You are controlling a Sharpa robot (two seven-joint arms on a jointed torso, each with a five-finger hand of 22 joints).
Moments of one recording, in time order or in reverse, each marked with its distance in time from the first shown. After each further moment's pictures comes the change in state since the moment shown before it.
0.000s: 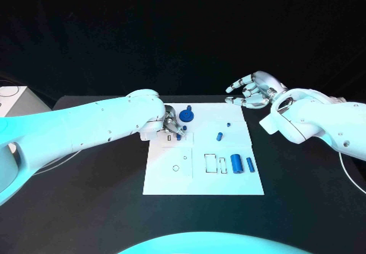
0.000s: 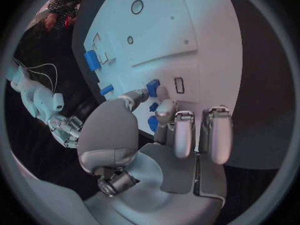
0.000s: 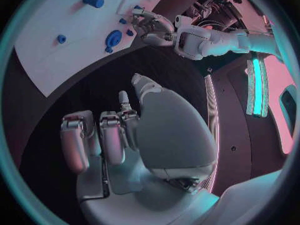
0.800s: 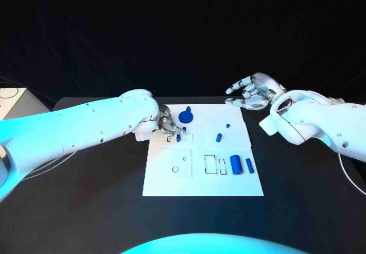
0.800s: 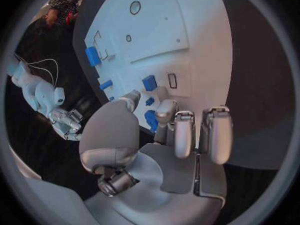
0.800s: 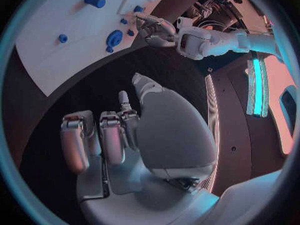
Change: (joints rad) left arm -0.005 -0.044 0.030 0.028 0.003 -0.016 -0.007; left_hand -0.023 0.045 -0.209 0.084 -0.380 0.009 -0.002 -0.013 0.021 0.000 0.000 0.007 0.006 0.000 0.000 0.000 0.000 0.000 0.000 0.000 0.000 0.000; right arm -0.002 -0.002 0.000 -0.003 0.000 0.000 0.001; right_hand -0.006 -0.006 0.010 -0.004 -0.028 0.000 0.000 0.004 0.000 0.000 0.000 -0.004 0.000 0.000 0.000 0.000 0.000 0.000 0.000 0.000 0.000 0.001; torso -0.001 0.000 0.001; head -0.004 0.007
